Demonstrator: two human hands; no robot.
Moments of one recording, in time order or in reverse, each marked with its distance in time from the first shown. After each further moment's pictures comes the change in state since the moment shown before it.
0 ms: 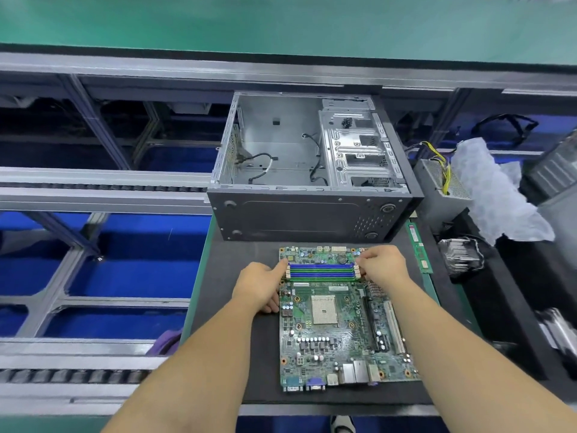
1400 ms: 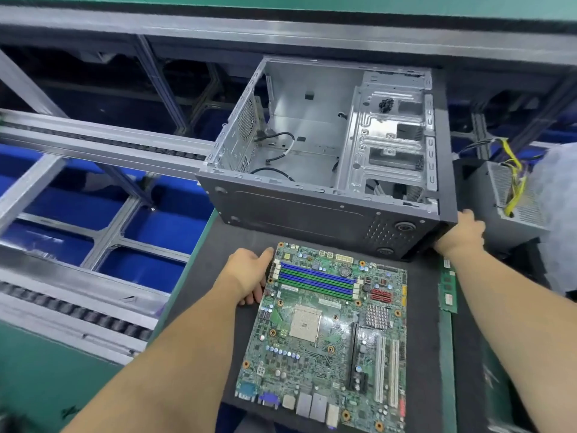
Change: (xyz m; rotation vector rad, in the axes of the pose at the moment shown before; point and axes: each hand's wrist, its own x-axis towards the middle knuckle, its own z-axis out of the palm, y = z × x) left_hand 0.018 0.002 0.005 0.049 0.143 -0.202; right_hand 0.150 0.001 -0.075 -0.425 0.075 -0.074
